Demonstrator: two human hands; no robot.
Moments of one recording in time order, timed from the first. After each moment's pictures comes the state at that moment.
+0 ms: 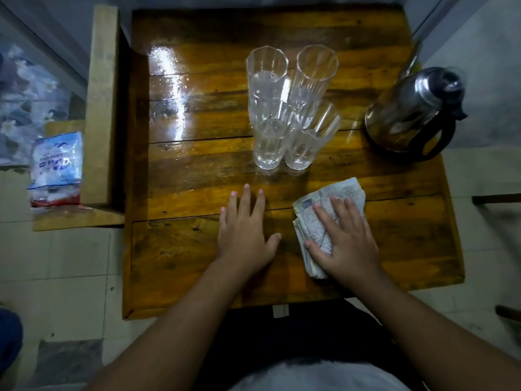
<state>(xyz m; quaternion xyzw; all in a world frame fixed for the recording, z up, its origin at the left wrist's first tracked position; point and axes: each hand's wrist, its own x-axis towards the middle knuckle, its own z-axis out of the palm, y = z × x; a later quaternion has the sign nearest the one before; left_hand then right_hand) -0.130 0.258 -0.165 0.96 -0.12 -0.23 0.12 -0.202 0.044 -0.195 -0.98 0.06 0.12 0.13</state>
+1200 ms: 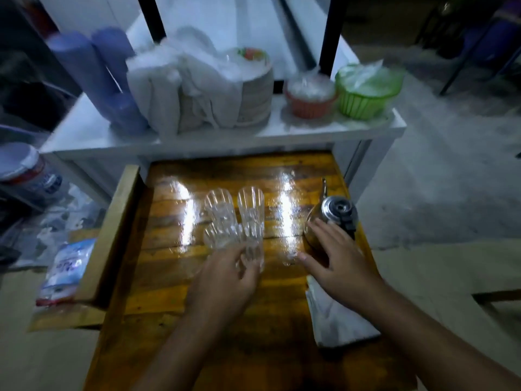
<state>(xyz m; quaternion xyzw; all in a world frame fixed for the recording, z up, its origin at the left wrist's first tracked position) -0.100 0.170 -0.002 0.96 -0.04 -0.04 0.28 -0.114 -0.063 -0.018 -0.95 0.01 0.06 0.30</state>
